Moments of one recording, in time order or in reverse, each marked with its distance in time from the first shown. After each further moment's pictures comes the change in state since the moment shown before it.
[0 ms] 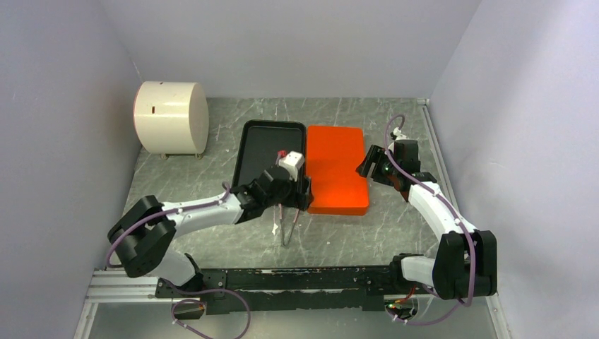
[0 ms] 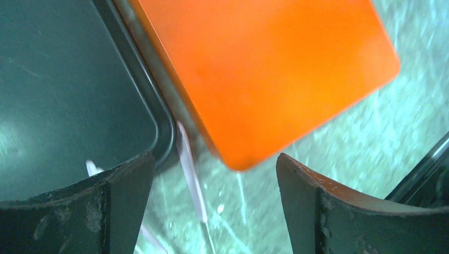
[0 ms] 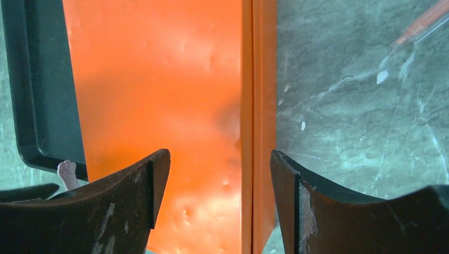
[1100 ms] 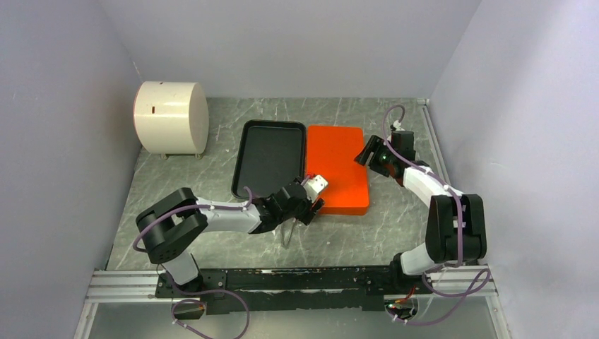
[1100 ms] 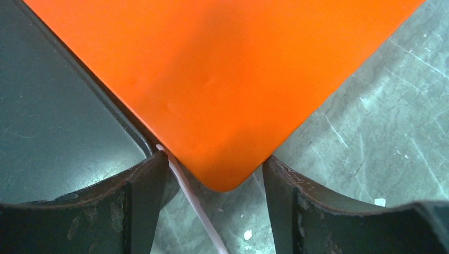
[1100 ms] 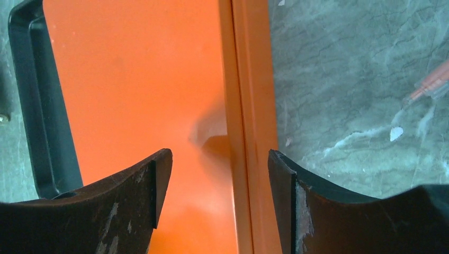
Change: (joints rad) left arm -0.156 0.153 -0.064 0.198 -0.113 0.396; right arm -0.031 0.240 0.085 0.152 -0.033 0.076
